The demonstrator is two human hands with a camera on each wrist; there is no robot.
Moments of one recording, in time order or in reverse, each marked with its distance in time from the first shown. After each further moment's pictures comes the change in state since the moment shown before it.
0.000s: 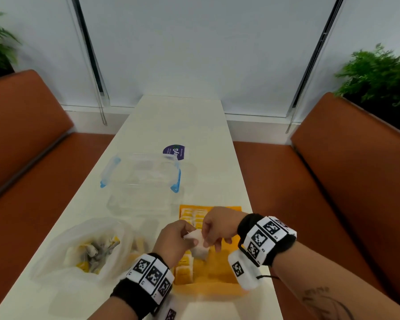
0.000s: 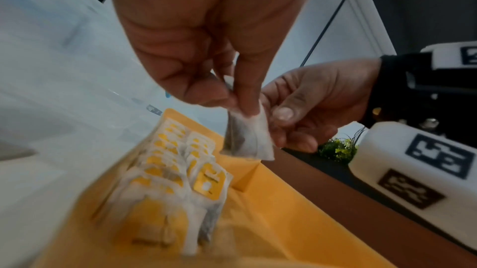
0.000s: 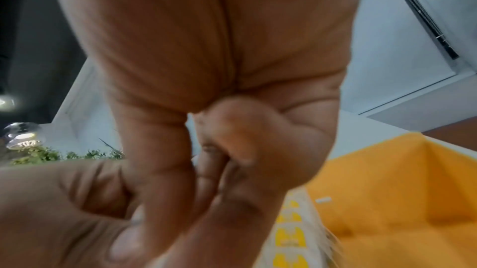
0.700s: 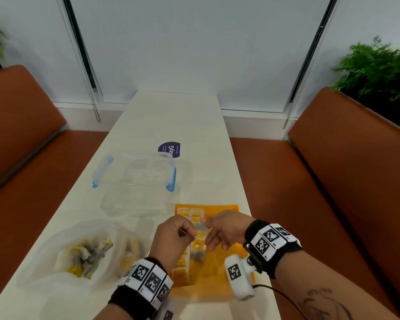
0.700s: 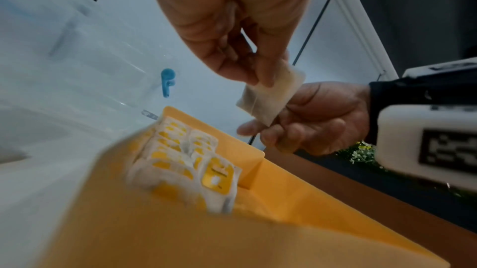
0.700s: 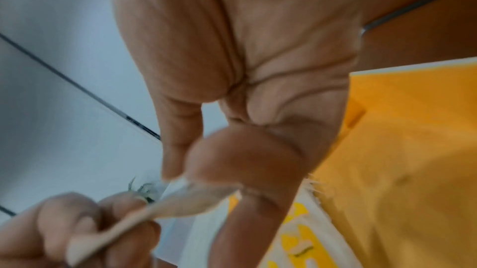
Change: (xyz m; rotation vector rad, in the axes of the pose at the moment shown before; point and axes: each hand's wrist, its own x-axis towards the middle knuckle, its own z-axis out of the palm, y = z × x) left_hand -0.001 0.005 0.010 -0.193 0.180 0.205; right_hand 0.003 0.031 0.011 0.783 0.024 0.103
